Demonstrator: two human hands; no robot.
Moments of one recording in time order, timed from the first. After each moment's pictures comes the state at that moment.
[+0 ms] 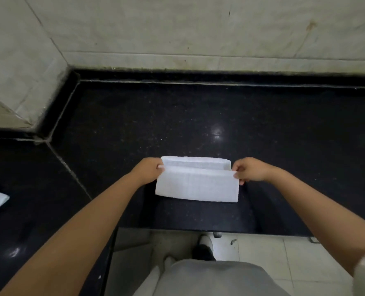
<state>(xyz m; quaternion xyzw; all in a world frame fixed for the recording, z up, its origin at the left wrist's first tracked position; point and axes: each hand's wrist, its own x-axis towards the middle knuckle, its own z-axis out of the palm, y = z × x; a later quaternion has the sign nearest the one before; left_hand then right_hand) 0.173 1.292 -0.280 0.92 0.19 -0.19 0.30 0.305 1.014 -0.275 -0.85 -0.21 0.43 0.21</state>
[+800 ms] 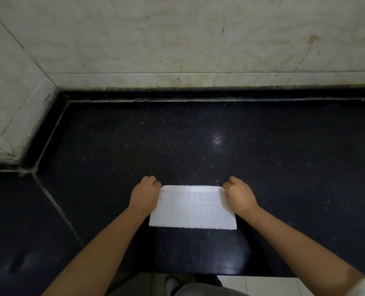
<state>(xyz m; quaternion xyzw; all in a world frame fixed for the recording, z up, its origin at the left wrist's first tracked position) 0.202 1.293 -0.329 0.98 0.14 -0.13 0.07 0.305 1.044 -0.329 -0.95 -0.27 0.14 0.07</state>
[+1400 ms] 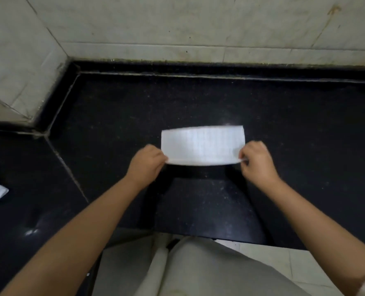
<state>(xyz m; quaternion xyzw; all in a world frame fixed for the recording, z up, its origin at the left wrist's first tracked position) 0.183 1.288 -0.303 0.99 -0.06 0.12 0.09 0.313 1.005 -0.288 -0.91 -0.34 -0.03 0.24</state>
